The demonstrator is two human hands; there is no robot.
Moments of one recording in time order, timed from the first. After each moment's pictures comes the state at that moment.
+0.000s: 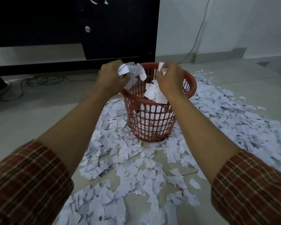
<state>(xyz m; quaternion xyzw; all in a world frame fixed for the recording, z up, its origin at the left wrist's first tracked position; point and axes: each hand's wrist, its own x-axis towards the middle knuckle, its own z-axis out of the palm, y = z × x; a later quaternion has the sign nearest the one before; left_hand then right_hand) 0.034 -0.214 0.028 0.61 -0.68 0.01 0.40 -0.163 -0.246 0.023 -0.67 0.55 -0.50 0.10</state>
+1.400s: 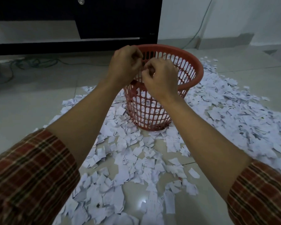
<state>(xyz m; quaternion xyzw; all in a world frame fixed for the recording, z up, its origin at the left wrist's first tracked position) 0.004 -0.232 -0.001 0.54 -0.71 0.02 0.45 -0.138 -0.216 -0.014 -0.76 0.45 -0.46 -0.01</state>
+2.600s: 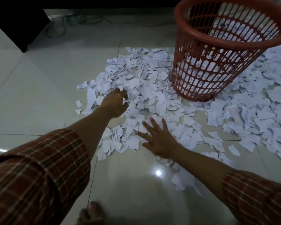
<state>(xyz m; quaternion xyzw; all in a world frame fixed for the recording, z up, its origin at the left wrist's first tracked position) 0.147 -0.041 -0.180 0.77 -0.62 -0.12 0.09 -0.098 -0.044 -0.281 -0.97 0.24 0.03 0.03</state>
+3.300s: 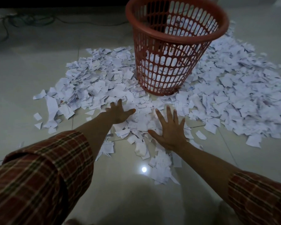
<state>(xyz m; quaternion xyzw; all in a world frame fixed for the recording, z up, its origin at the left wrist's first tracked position) 0.046 -0.097 -0.231 0.78 -0.52 -0.34 -0.01 -0.202 -0.063 -0.259 -0.81 0.58 -0.02 0.12</state>
